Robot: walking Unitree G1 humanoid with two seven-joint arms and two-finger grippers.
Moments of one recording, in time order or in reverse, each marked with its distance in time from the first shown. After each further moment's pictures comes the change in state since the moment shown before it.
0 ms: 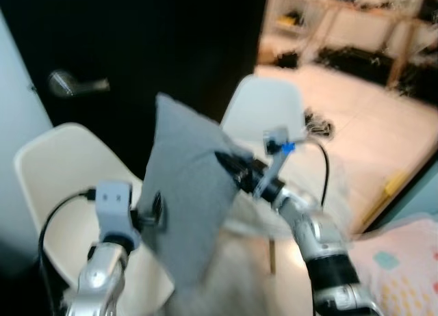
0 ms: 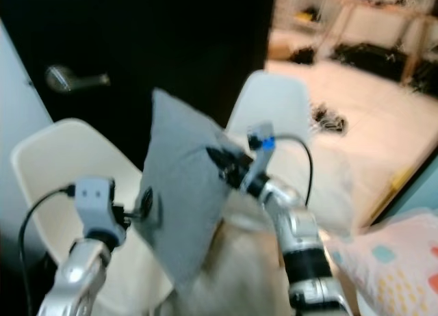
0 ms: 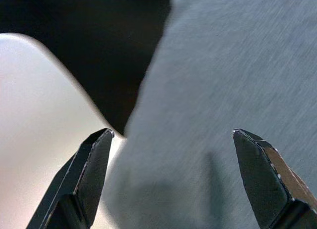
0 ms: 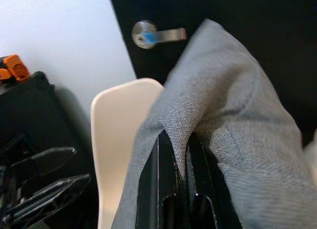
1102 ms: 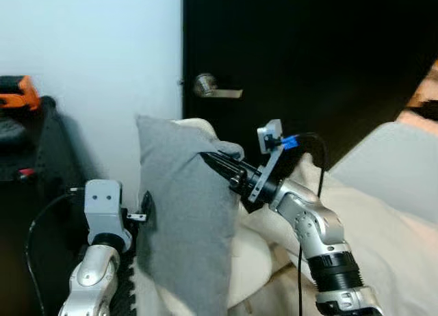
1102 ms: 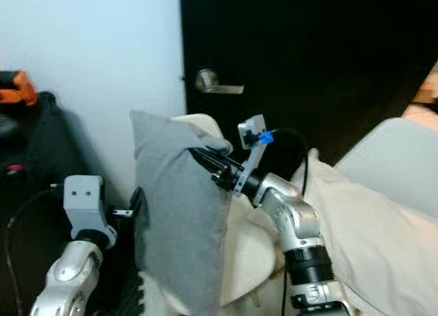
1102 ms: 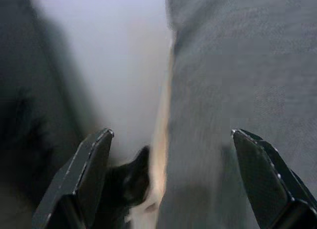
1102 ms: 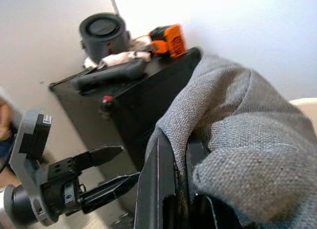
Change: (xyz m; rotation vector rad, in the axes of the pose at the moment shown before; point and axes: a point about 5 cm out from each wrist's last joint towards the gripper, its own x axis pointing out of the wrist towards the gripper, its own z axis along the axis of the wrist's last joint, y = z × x) left arm -0.003 0.010 -0.004 0.019 0.022 0.056; right arm 0.003 0.021 0.011 0.050 0.034 0.187
